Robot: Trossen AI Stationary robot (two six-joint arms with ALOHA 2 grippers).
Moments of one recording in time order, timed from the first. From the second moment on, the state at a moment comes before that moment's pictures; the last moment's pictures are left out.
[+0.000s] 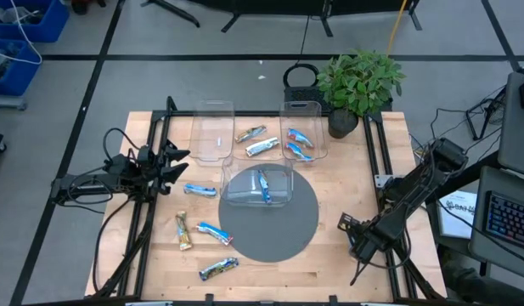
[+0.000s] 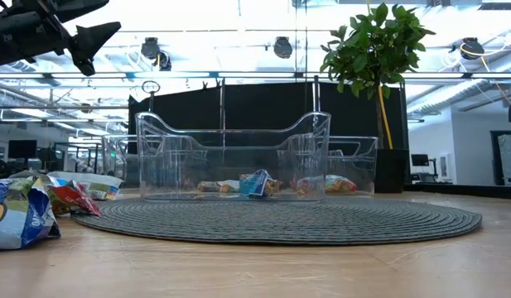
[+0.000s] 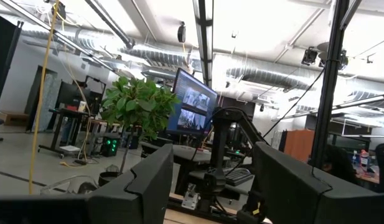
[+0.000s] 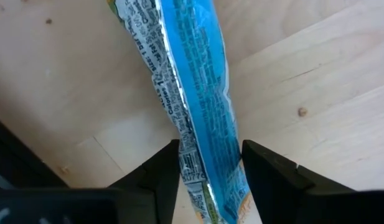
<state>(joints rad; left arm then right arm) 0.08 0.05 0.03 0.47 -0.05 -0.21 0.88 1.44 0.70 -0.90 0.05 -0.22</state>
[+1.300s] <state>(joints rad) 0.08 0.05 0.03 0.47 -0.05 -0.21 0.80 1.32 0.86 -0.95 0.11 -0.02</state>
